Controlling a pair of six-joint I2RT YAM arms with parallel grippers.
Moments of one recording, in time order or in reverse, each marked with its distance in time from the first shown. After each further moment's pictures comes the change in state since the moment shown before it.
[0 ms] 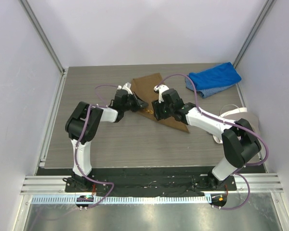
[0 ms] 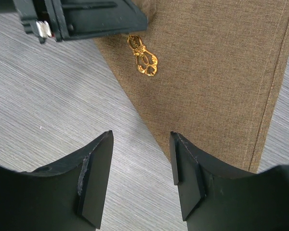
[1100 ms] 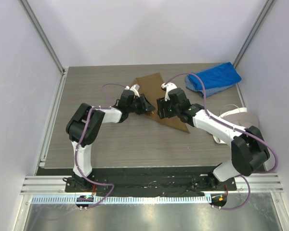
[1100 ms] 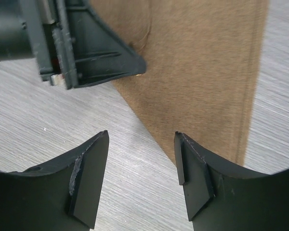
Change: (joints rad) left arm -0.078 -0.006 0.032 -0.116 0.015 0.080; right arm -0.032 -0.090 -0.039 -0.019 0.027 0.058
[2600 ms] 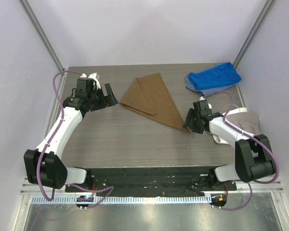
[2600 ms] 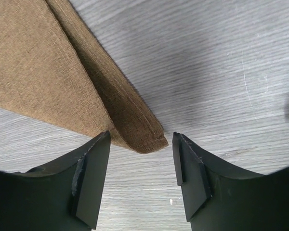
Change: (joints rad) left arm 0.319 -0.701 0.082 -1.023 -0.193 0.401; right arm -0.342 -0.128 -0.288 -0.172 0.001 0.429
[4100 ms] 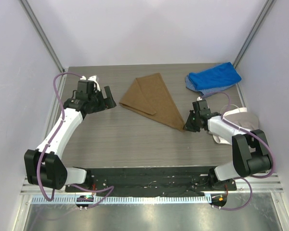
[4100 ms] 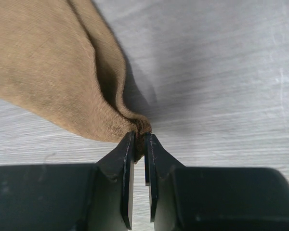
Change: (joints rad) left arm 0.000 -0.006 -0.036 -0.006 -0.055 0.024; right arm -0.010 0.060 -0.013 0.066 -0.093 -0.019
